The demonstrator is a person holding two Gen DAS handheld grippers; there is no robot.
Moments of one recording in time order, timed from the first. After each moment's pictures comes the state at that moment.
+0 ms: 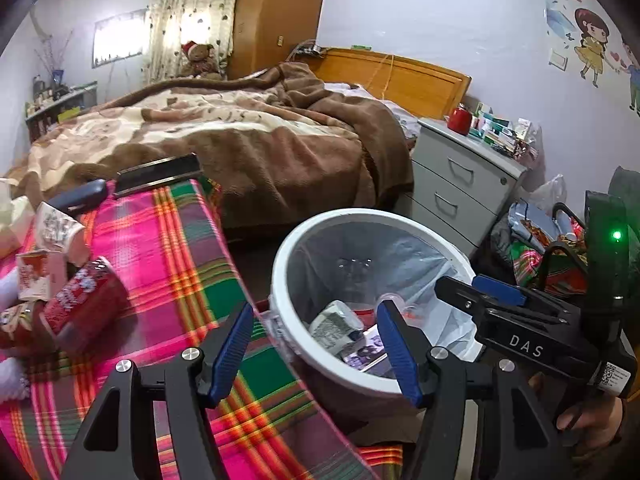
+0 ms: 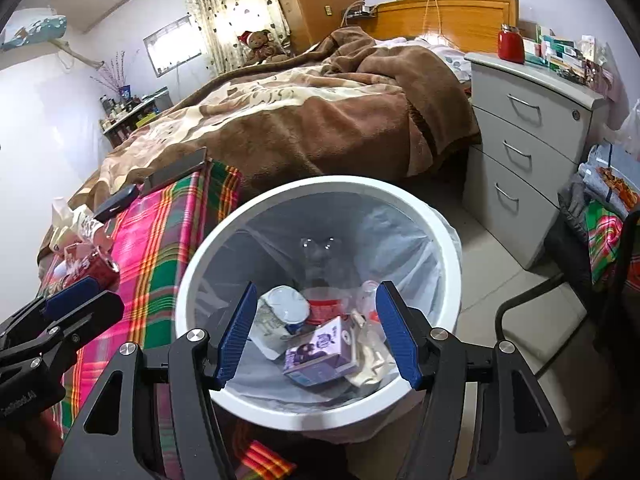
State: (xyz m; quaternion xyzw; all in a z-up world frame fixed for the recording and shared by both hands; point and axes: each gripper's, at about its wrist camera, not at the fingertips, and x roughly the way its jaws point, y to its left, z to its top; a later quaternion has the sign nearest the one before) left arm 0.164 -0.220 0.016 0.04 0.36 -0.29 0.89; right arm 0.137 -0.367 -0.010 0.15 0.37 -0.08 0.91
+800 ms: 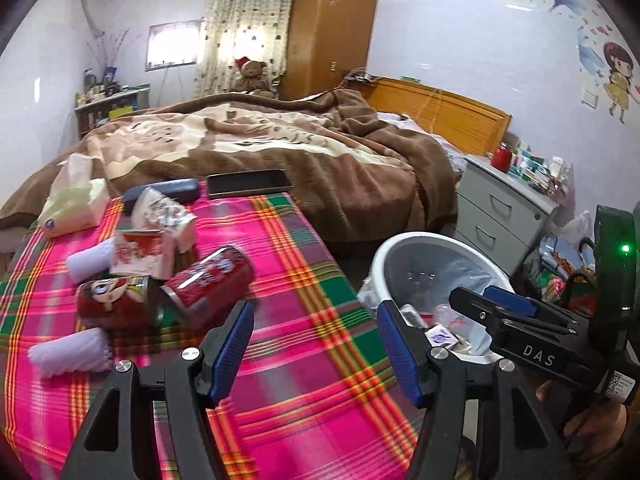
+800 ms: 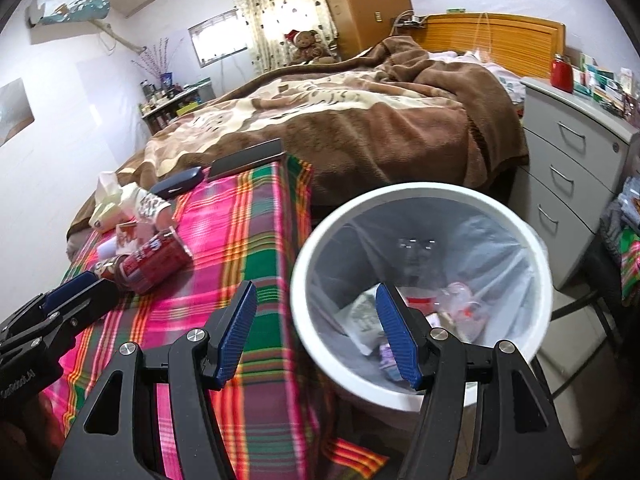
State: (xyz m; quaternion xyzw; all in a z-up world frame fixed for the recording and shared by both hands) left arm 0.153 -0.114 0.034 0.00 0.34 -0.22 0.92; right arm 0.151 -0.287 0.002 0.13 0.36 -0.02 0.92
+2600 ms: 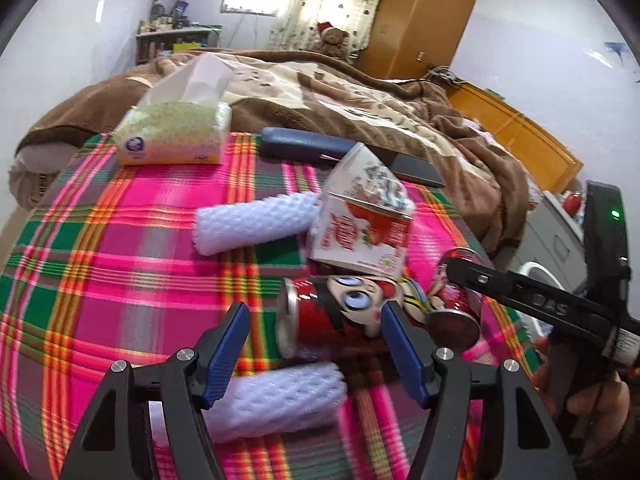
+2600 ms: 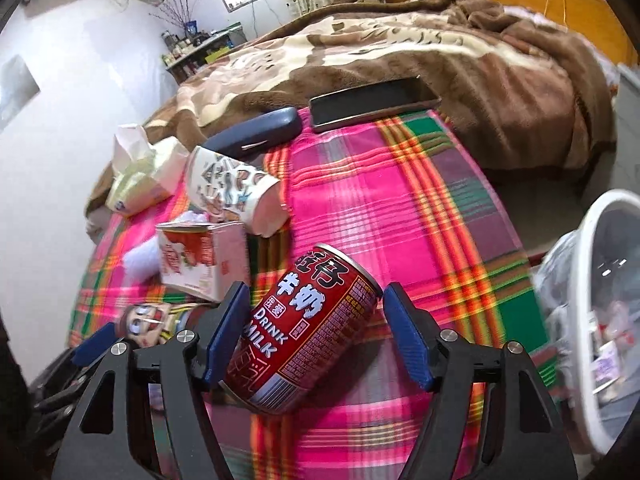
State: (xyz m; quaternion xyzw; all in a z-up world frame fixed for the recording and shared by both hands) left arm 0.260 0.068 -0.022 -0.09 0.41 -0.15 0.90; right arm 0.275 -0.150 -0.024 0.12 0.45 0.03 0.88
